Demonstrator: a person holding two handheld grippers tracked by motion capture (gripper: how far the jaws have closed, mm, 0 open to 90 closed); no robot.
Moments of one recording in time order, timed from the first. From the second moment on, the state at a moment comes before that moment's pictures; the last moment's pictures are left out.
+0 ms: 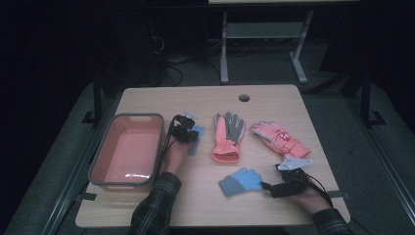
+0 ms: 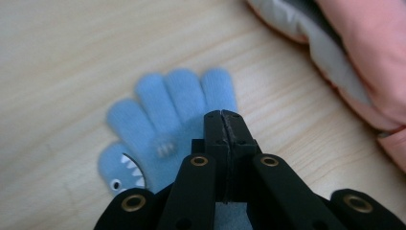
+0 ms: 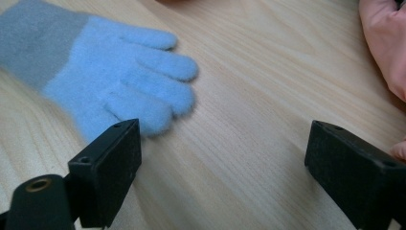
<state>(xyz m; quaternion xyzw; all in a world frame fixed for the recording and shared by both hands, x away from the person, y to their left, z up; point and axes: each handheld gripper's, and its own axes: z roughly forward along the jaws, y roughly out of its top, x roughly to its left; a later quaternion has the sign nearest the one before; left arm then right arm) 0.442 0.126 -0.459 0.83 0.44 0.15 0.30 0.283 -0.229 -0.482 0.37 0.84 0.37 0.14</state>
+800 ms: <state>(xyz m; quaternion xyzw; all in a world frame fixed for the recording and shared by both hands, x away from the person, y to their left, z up) 0.417 0.114 -0.446 0.84 0.40 0.12 0.35 0.284 -0.229 -0.482 0.37 0.84 0.37 0.14</state>
